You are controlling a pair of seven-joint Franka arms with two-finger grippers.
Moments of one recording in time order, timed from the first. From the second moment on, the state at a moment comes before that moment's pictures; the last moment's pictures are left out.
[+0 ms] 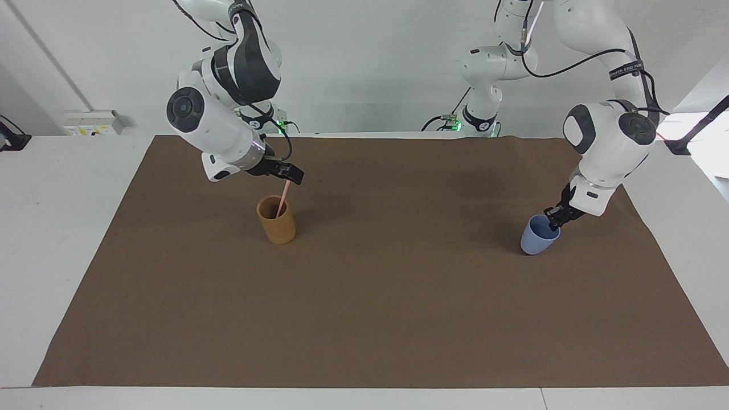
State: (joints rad) left arm 0.00 0.08 -0.03 -2.06 0.00 2.18 -0.20; right arm 0.21 0.07 -0.03 -1.86 0.34 1.63 0.54
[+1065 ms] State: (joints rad) left arm -0.06 0.08 -0.55 -2.12 0.00 2.25 -0.88; right arm 0.18 0.05 -0.03 -1.96 0.39 1.65 0.51
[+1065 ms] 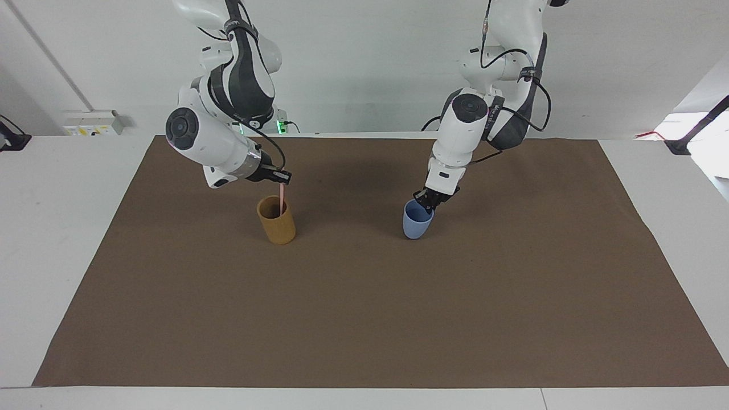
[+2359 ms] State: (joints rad) left arm -0.06 -0.05 -0.17 -1.80 0.00 1.71 -0.43; right arm 0.46 0.10 -0.01 -1.44 0.63 1.66 1.20
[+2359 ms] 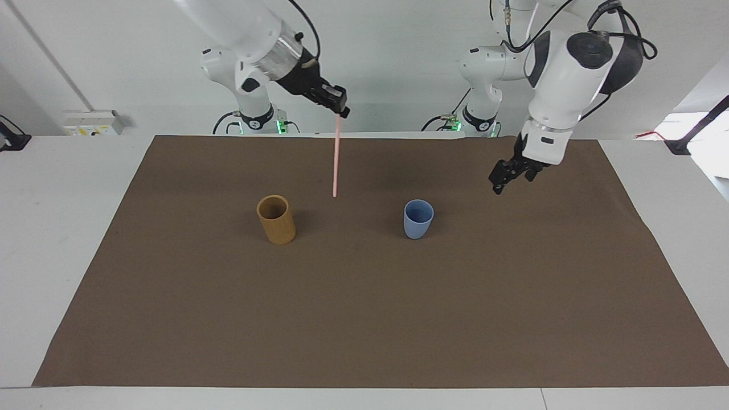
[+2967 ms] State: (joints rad) left arm 0.00 0.01 -0.04 -1.64 -0.09 1.61 -0.10; right arm 0.73 0.33 -0.01 -1.44 0.65 2.14 1.40
